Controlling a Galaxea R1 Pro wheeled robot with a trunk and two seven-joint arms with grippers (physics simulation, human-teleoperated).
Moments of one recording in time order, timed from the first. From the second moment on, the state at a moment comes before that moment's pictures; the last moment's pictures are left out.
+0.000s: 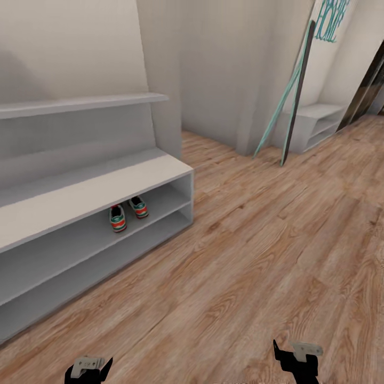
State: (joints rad) left arm -0.35 0.14 0.72 -0.24 -0.50 -0.48 -0.43; right arm -0.47 -0.13 -0.24 -0.03 0.15 -0.61 -0.04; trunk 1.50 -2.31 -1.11
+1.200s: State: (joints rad) left arm -0.35 0.13 0.71 -0.24 -0.51 -0.48 -0.43; right arm -0.47 -0.13 -0.24 -0.03 0.15 -0.61 -0.04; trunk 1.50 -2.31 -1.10
